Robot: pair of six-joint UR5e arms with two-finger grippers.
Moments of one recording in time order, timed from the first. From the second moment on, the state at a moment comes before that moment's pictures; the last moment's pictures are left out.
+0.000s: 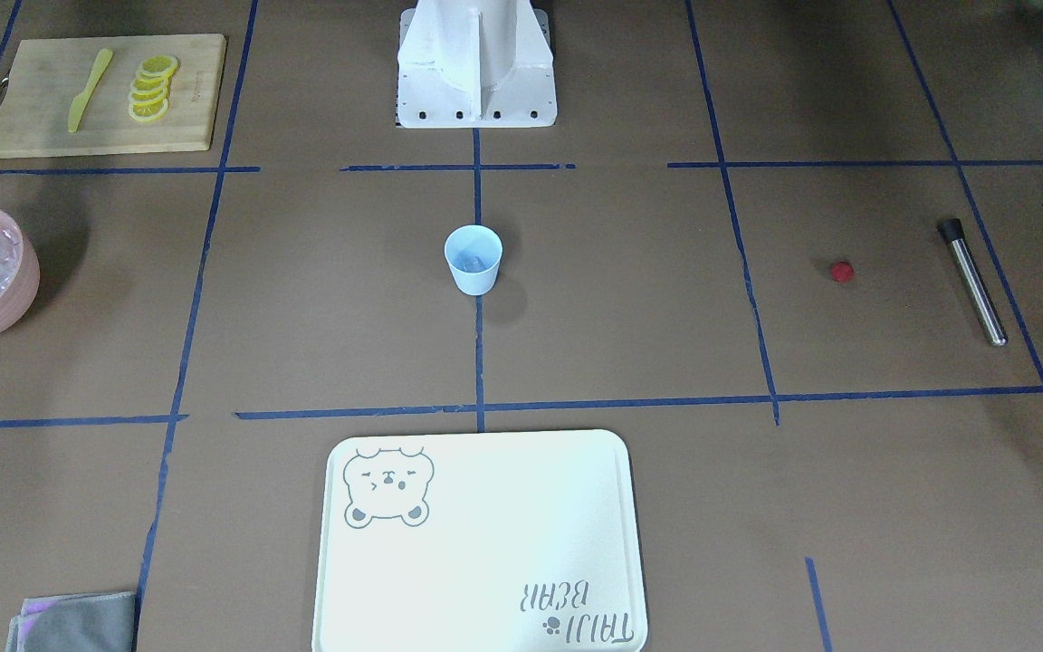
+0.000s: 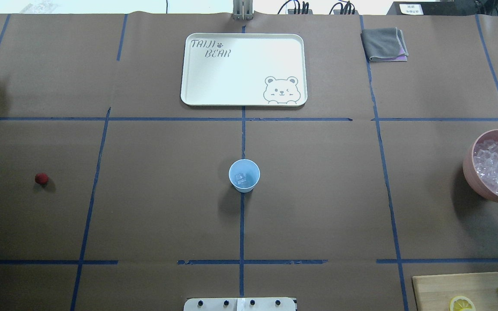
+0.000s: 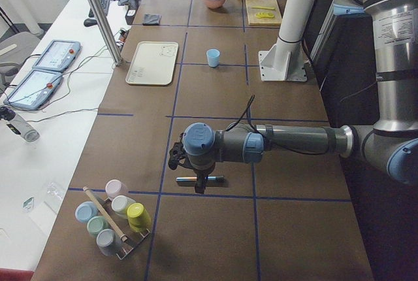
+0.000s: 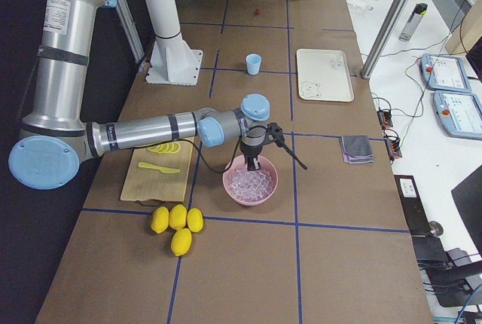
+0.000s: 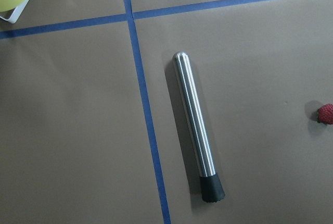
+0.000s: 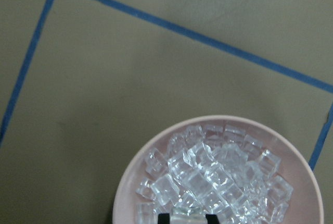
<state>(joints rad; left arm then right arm) -1.54 -1.38 -1.77 -1.59 -2.48 0.14 1.26 -1.59 2.00 -1.66 2.27 0.11</state>
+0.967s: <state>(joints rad) -1.54 -1.35 -1.77 -1.58 -2.48 0.14 1.05 -1.16 1.94 -1.98 2.25 0.35</state>
